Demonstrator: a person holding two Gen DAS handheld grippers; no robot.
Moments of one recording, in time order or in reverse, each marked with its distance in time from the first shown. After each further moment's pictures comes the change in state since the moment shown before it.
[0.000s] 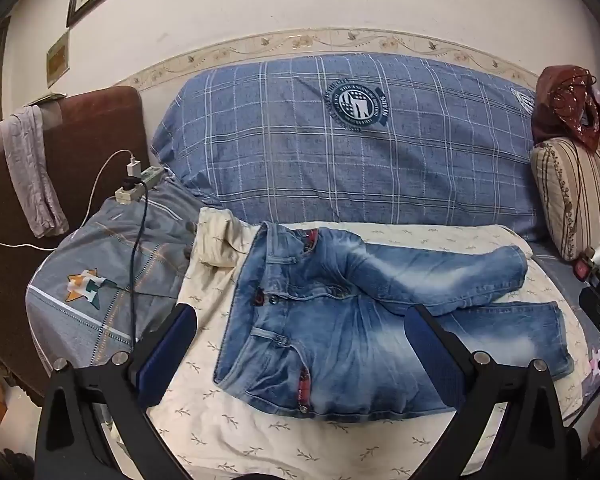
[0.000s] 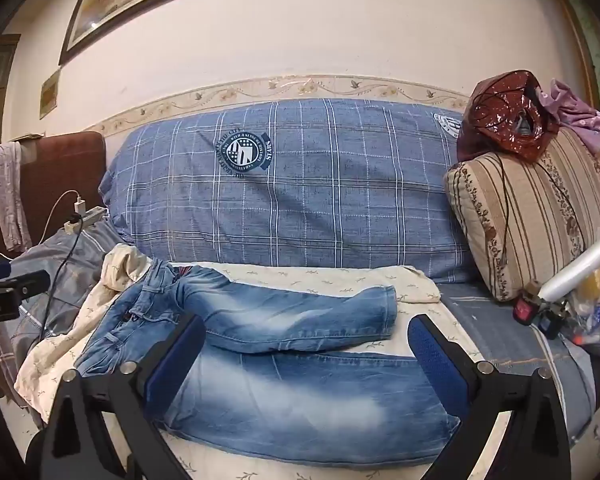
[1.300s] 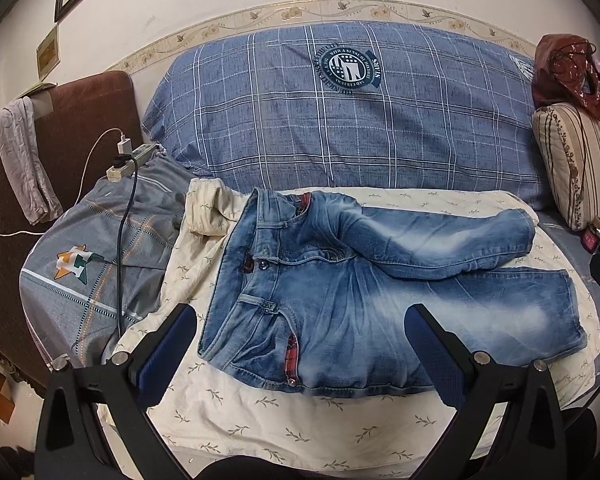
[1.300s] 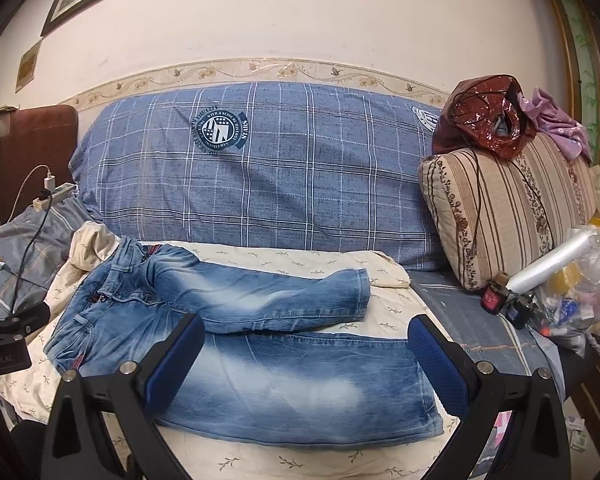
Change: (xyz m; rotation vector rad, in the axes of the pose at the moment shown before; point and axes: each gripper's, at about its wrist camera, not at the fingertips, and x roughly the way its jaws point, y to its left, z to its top) left arm 0.016 -0.018 -0.027 0.028 0.076 0.007; right arm 0.005 0.018 -0.012 -0.026 0.079 -0.136
